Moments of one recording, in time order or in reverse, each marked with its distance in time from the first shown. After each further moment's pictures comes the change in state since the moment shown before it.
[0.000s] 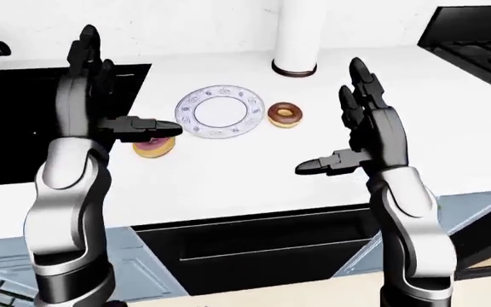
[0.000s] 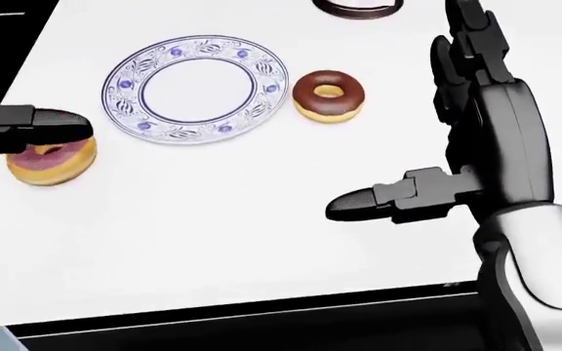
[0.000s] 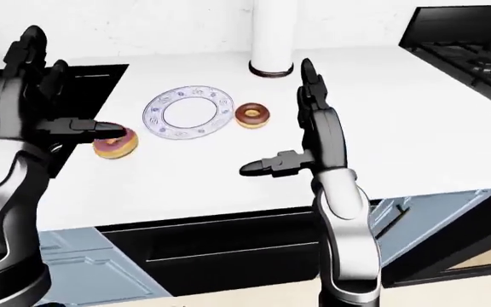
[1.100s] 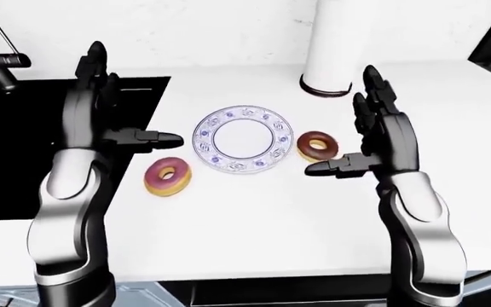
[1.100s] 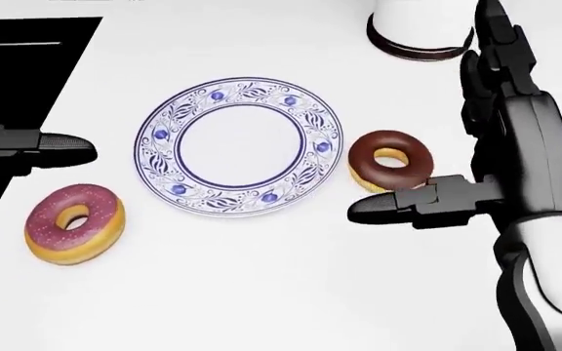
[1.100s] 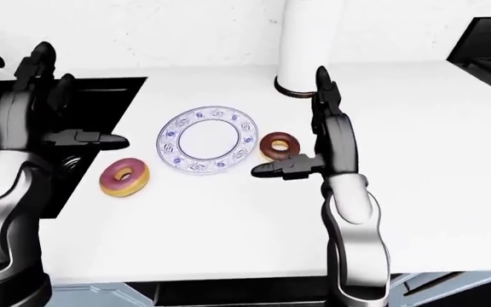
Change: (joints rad) left arm 0.058 -0.013 0.001 -0.024 0.005 0.008 -0.019; right arm 0.033 -0.022 -0.031 -0.025 -0.026 0.043 -0.017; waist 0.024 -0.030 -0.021
